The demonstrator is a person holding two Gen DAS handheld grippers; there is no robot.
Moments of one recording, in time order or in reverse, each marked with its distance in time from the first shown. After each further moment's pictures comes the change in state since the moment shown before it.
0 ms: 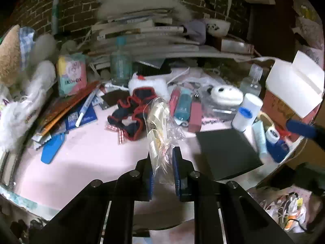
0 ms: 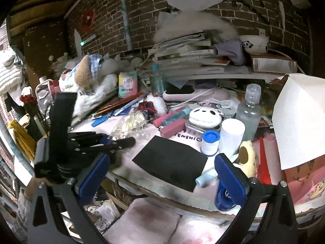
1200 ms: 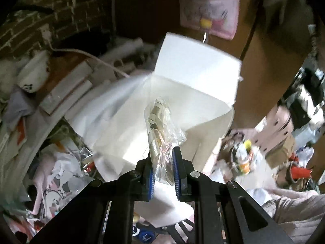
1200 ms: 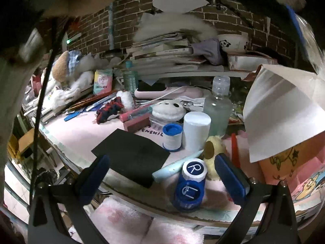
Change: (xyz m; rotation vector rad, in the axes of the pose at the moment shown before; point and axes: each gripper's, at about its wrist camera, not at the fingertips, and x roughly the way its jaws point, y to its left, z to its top) left arm 0.027 -0.296 0.173 0.586 0.363 -0.513; right arm 0.004 -0.036 -0.019 -0.019 -0.041 -0.128
